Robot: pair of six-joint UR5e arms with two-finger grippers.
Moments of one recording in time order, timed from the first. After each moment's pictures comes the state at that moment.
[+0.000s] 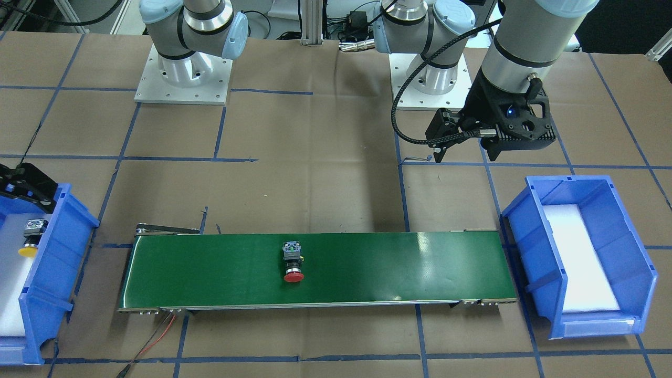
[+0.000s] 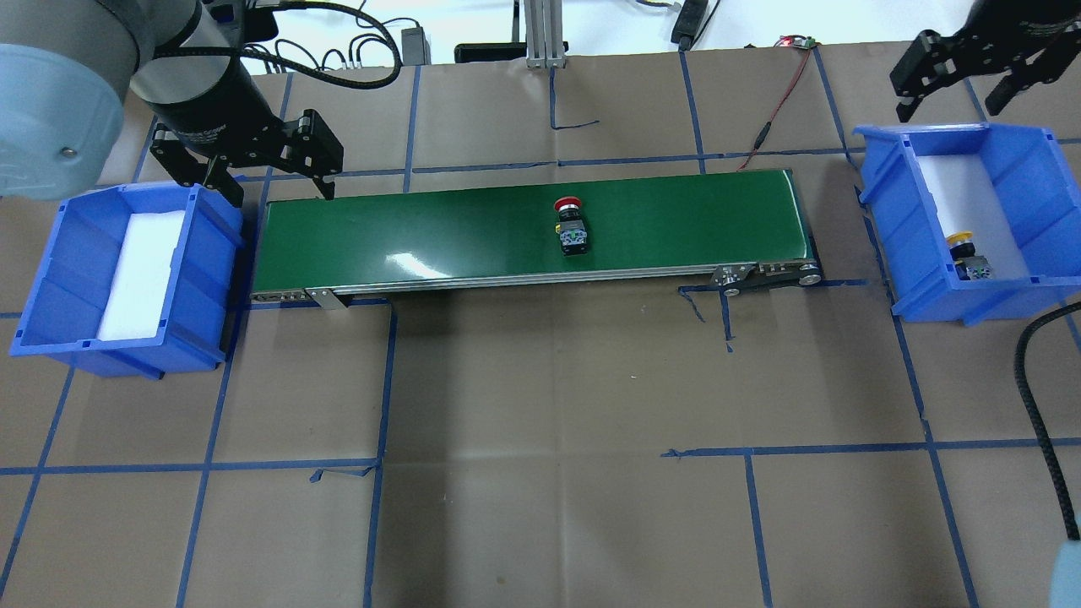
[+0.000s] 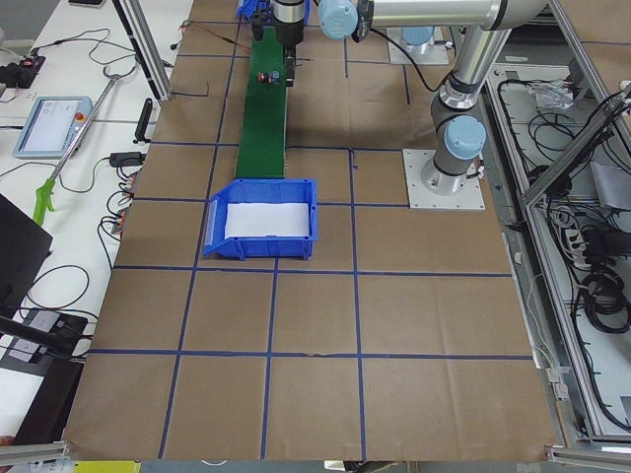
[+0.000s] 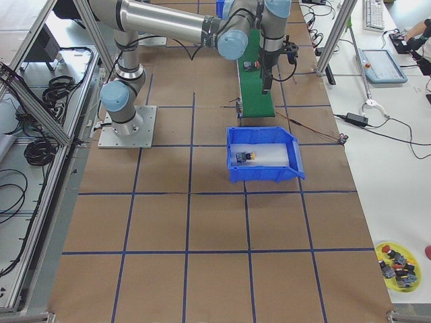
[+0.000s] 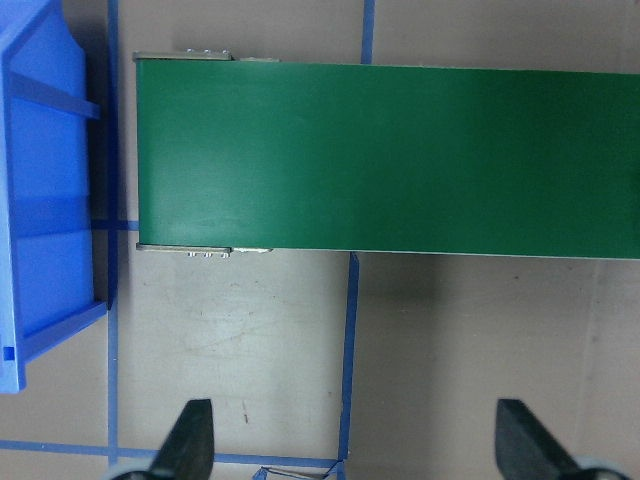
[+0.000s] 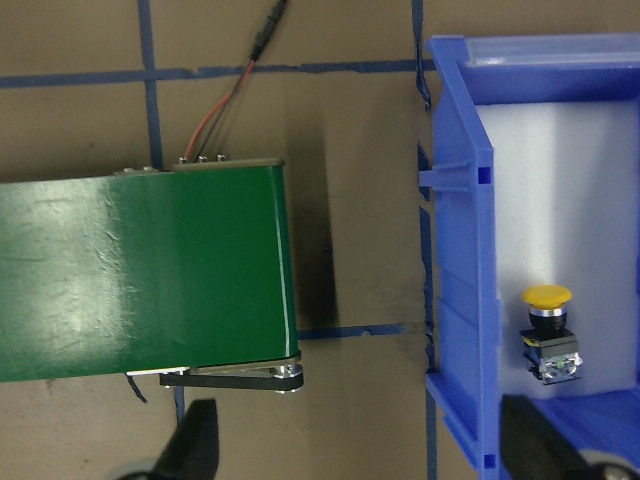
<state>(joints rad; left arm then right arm) -1.55 -1.61 -1.58 -1.49 1.58 -0.03 1.38 -1.34 1.42 -1.74 -1.61 -0.14</state>
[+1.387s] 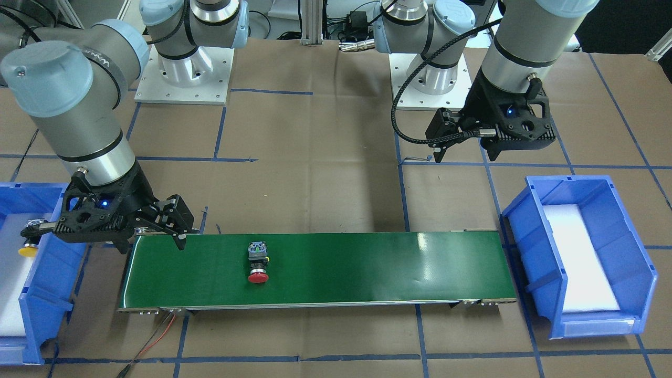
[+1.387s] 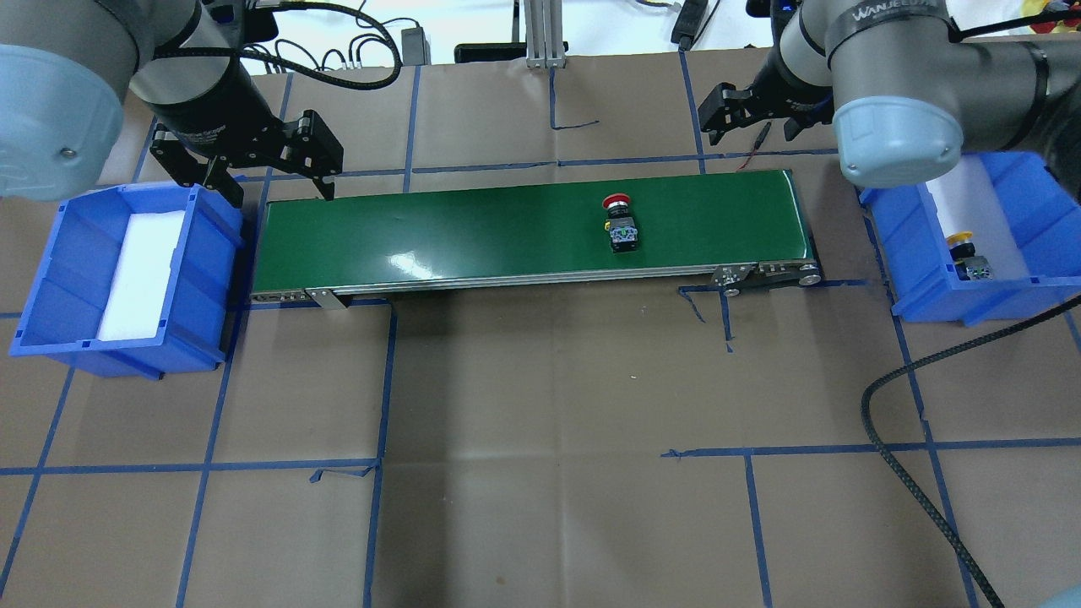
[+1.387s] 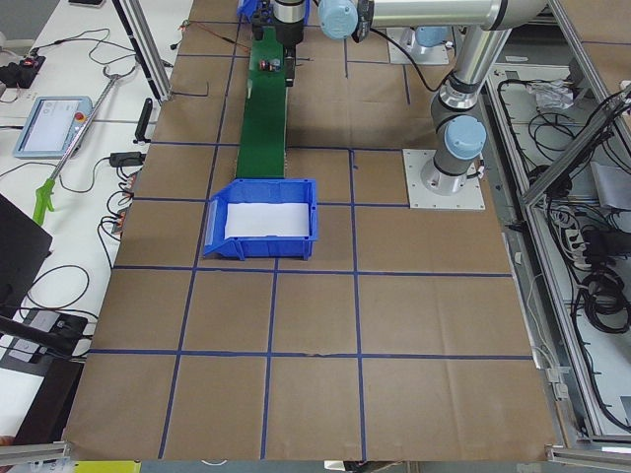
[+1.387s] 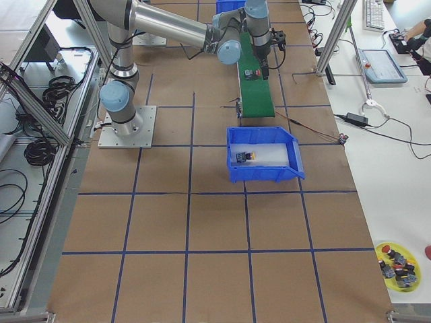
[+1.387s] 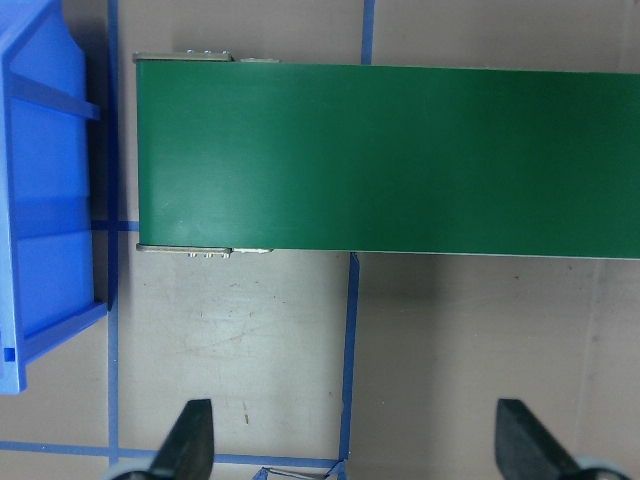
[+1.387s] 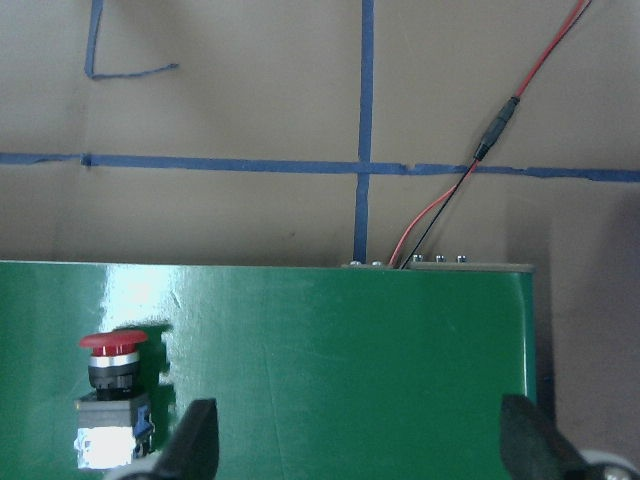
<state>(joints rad) -1.55 -1.61 -1.58 -1.49 1.58 -0.02 1.53 -1.33 1.67 -2.21 -1.49 -0.07</state>
